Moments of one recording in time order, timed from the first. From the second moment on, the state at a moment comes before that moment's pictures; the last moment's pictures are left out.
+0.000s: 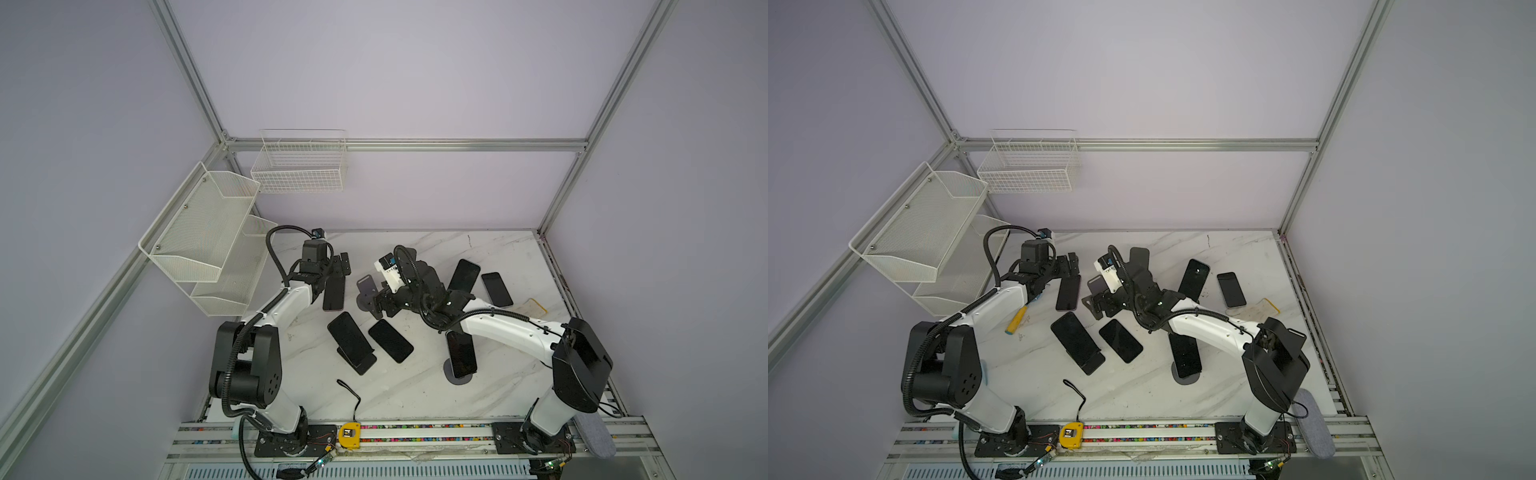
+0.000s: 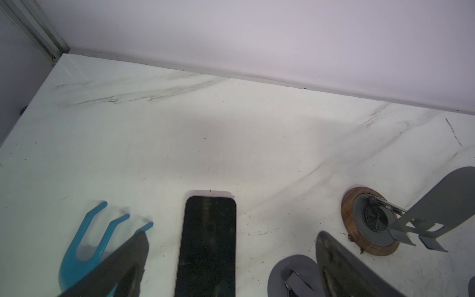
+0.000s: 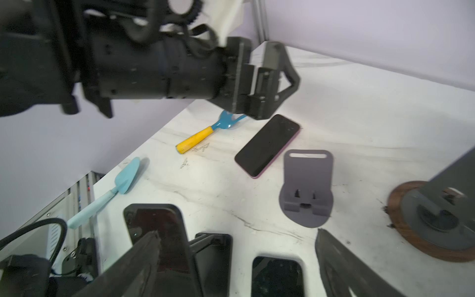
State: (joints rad) left arm -0.12 1.62 1.12 -0.11 -0.08 -0.22; right arm 0.91 1.68 1.26 -0.01 -0.18 0.24
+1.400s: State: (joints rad) left arm -0.03 1.74 1.02 0.01 0.05 -0.14; right arm 1.20 1.94 1.51 -0.19 0.16 0.34
